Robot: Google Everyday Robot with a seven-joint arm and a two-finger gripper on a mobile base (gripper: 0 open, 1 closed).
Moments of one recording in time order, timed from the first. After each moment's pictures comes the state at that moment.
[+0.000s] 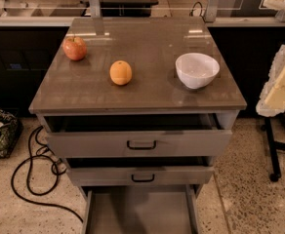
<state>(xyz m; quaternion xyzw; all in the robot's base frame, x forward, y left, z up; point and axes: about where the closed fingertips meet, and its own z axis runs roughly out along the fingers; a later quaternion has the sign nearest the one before) 0.426 -0.194 1.039 -0.60 0.76 -0.09 0.23</state>
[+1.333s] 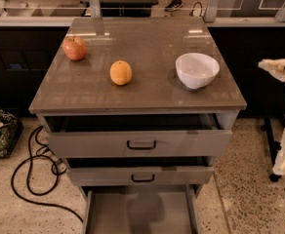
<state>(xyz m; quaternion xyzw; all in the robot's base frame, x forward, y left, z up) 0.392 -0.227 0.943 -0.67 0.70 -0.11 0.21</state>
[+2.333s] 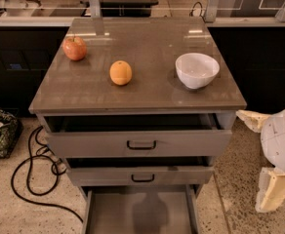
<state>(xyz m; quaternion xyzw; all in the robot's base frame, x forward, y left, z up) 0.366 -0.223 0.840 -0.70 0.70 -0.06 0.17</state>
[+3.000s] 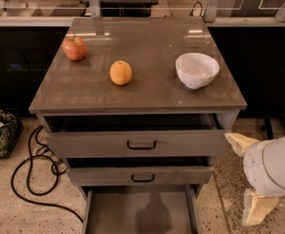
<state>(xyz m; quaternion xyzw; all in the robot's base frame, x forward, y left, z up) 0.364 -0.223 0.765 -0.71 0.69 -0.08 0.16</state>
